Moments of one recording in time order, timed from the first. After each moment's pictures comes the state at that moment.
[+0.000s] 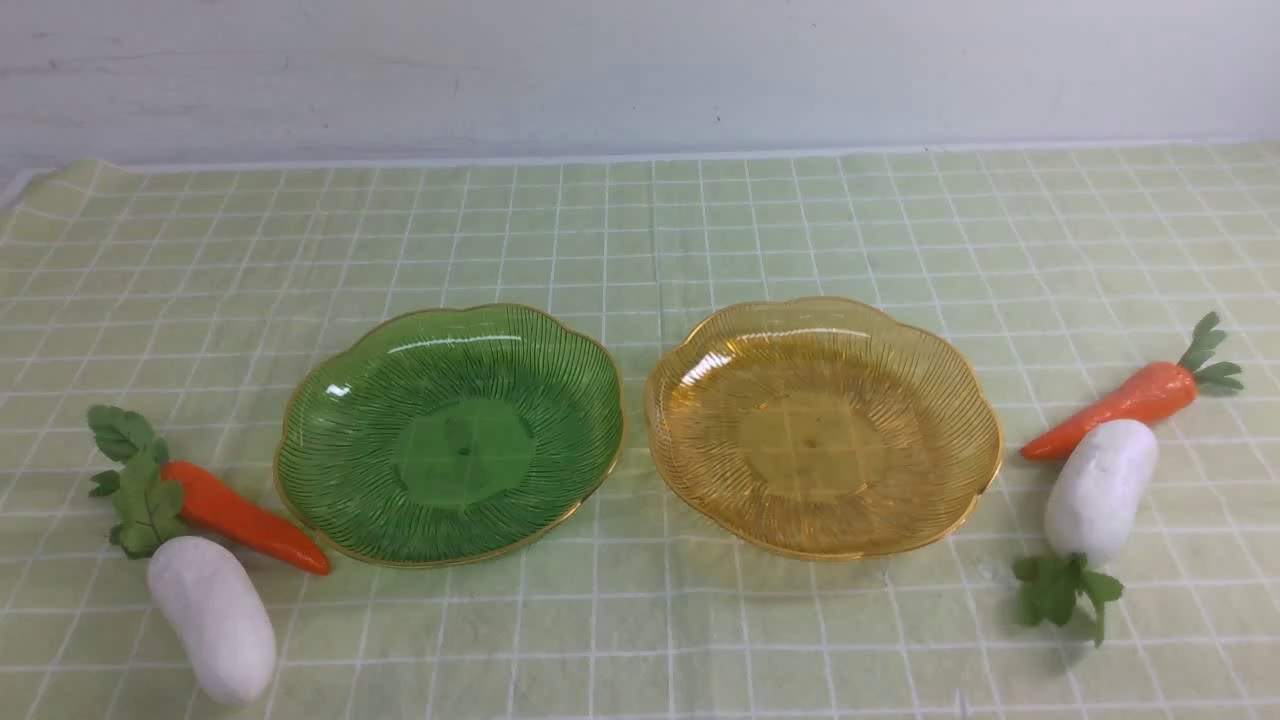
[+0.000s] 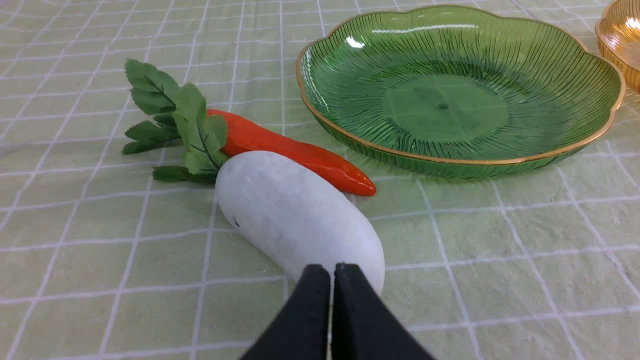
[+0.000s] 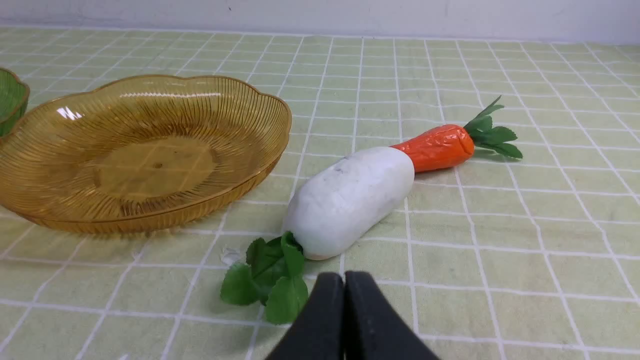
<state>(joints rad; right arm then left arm) 0.05 -0.01 0.02 0.06 0.40 -0.07 -0.05 -0.01 0.03 -0.02 0.39 0.04</state>
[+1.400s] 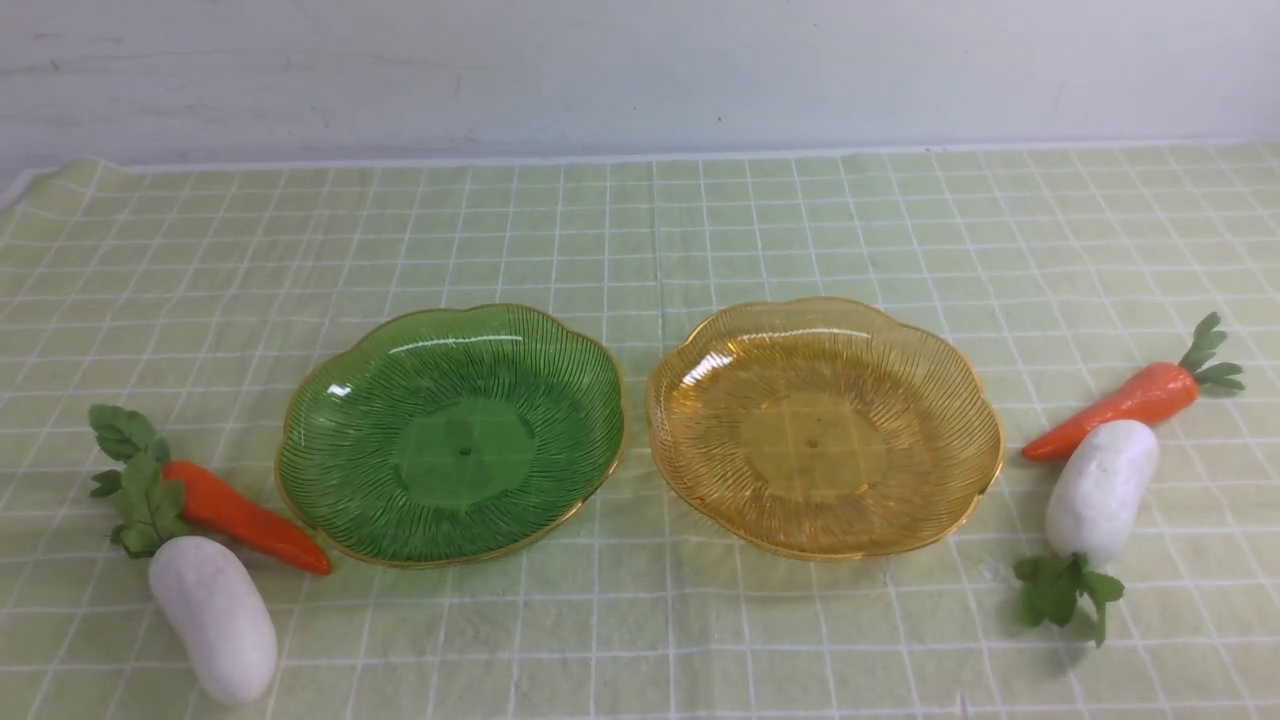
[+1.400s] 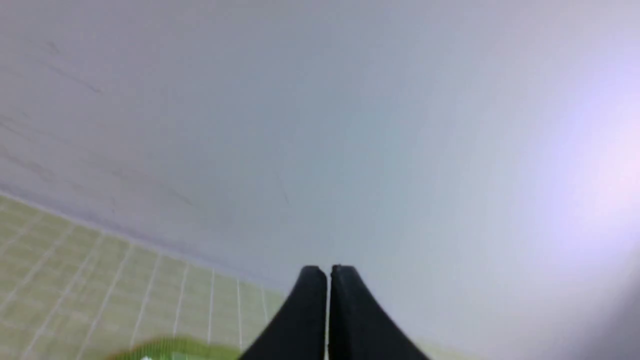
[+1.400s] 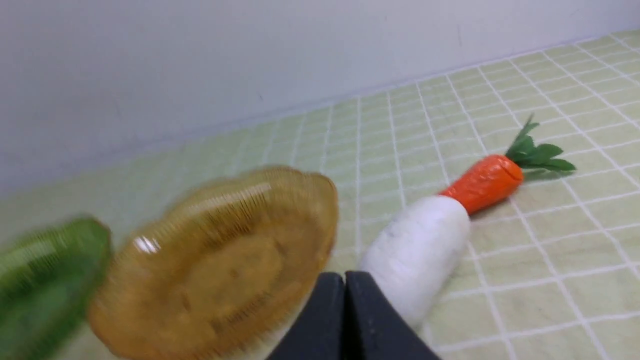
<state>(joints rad) 0.05 -0.01 0.03 0.34 0.20 0.08 -0.05 0.30 -0.47 -0.59 0.28 0.10</state>
